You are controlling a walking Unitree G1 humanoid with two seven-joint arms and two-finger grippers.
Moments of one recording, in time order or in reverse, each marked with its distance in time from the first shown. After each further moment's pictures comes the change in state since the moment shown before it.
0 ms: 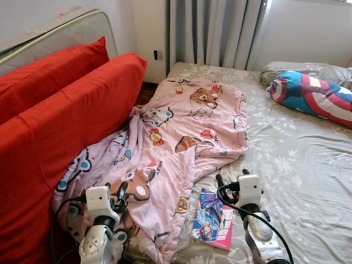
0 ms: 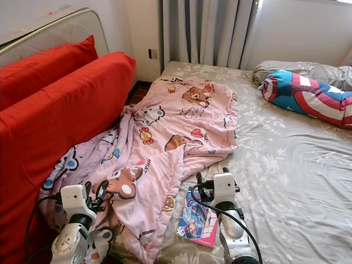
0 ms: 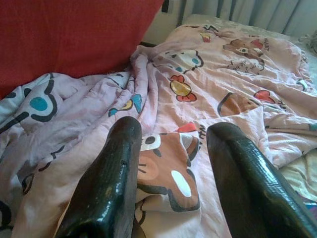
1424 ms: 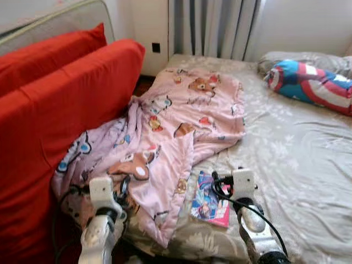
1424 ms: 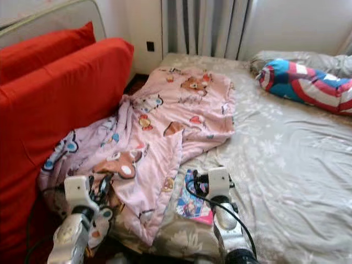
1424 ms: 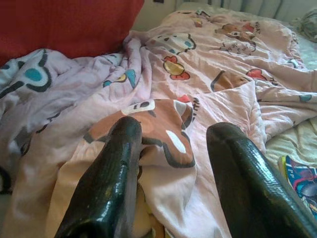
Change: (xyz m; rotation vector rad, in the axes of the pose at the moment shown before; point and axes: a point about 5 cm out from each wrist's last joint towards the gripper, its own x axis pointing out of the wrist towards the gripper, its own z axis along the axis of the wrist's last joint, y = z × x) left arm 0.014 -0.007 0.017 0.018 -0.004 -0.025; right arm 0.012 0.012 0.007 0.003 0.049 0.000
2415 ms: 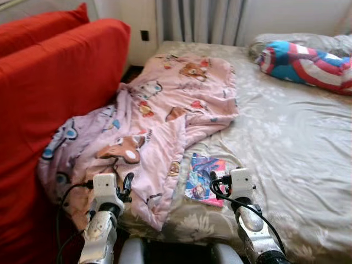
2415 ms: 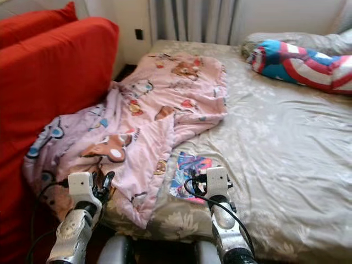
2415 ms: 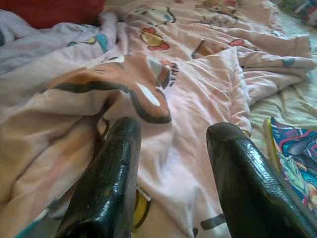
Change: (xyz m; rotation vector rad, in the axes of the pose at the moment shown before) left arm 0.006 -0.006 0.002 -0.004 0.009 -0.020; right arm 0.001 0.003 0.000 0.007 0.012 0.005
